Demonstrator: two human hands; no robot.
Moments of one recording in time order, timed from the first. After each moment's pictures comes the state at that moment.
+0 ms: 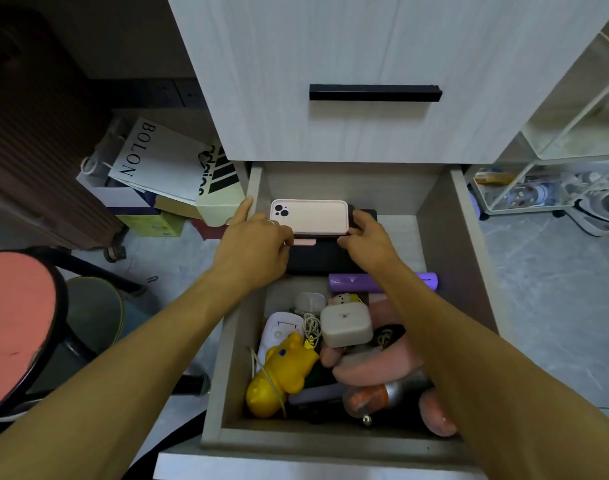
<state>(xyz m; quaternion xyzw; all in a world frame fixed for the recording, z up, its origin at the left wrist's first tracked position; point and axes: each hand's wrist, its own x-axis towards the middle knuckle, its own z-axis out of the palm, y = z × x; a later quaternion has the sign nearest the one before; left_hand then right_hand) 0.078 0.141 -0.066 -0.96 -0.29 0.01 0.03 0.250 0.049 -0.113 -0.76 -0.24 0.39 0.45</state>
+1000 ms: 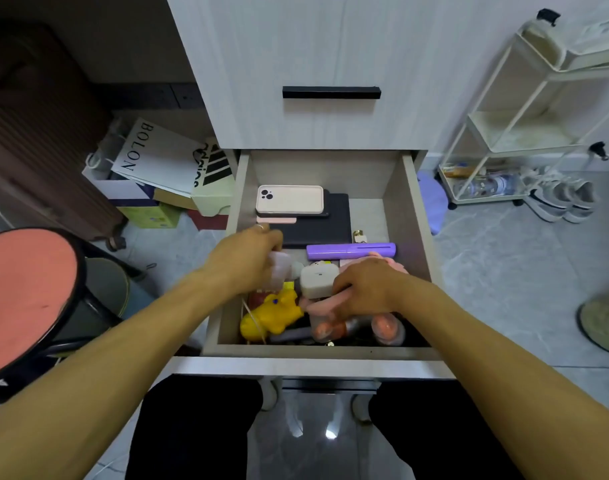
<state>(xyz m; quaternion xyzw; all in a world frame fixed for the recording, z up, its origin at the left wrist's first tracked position) 0.042 0.062 -0.028 -0.95 -0.29 0.07 -0.11 0.220 -0.091 -0.041 -0.75 -0.60 0.28 -0.07</state>
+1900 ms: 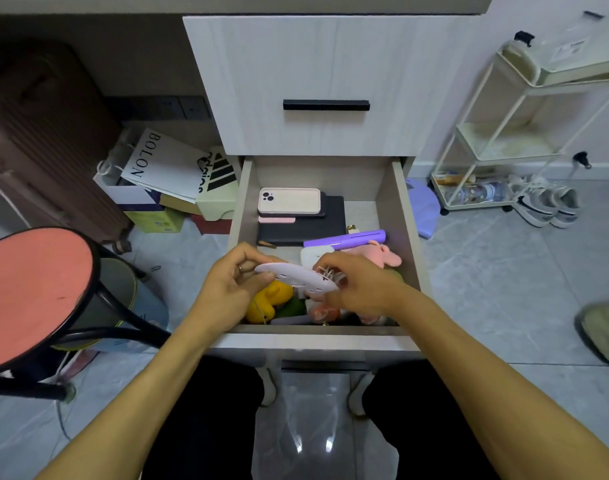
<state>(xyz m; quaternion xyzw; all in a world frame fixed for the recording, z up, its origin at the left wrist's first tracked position) -0.017 -0.007 -0.011 -0.72 -0.33 -0.24 -0.57 0.186 -0.115 -0.012 -0.72 -0.56 0.35 0.21</state>
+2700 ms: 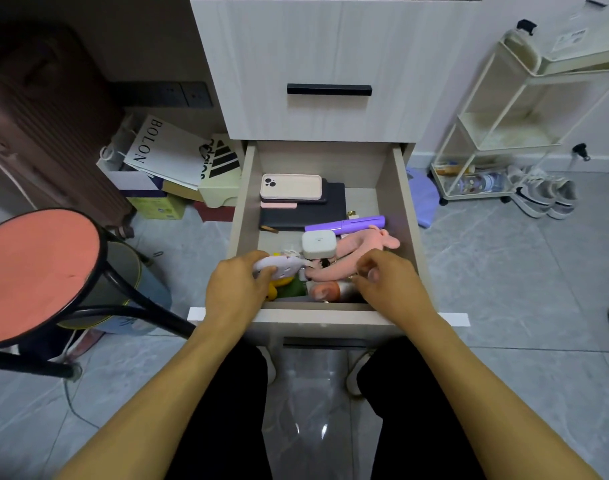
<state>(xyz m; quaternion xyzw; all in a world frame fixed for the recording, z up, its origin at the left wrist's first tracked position) -0.016 -0.027 -0.030 -0.82 -0.51 -0.13 -0.23 0.182 -0.162 -0.039 -0.86 -0.42 0.17 0.24</state>
